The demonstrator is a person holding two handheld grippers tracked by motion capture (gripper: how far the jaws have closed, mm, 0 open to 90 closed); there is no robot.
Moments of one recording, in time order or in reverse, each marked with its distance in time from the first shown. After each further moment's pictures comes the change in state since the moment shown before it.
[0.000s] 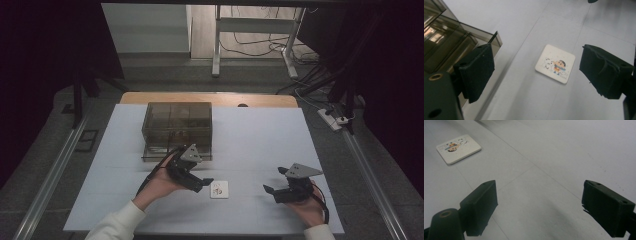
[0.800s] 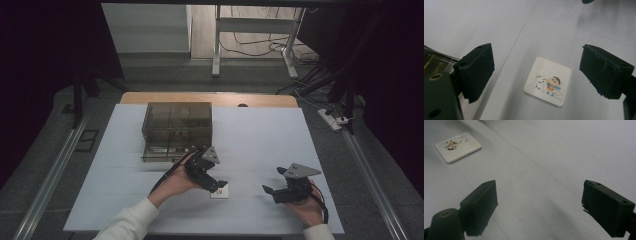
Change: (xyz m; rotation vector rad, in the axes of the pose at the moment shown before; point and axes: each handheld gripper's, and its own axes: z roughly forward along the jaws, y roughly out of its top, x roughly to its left) left arm -0.005 0.024 0.042 0.064 -0.072 0.050; right arm 0.001 0.000 0.003 0.014 0.004 -0.008
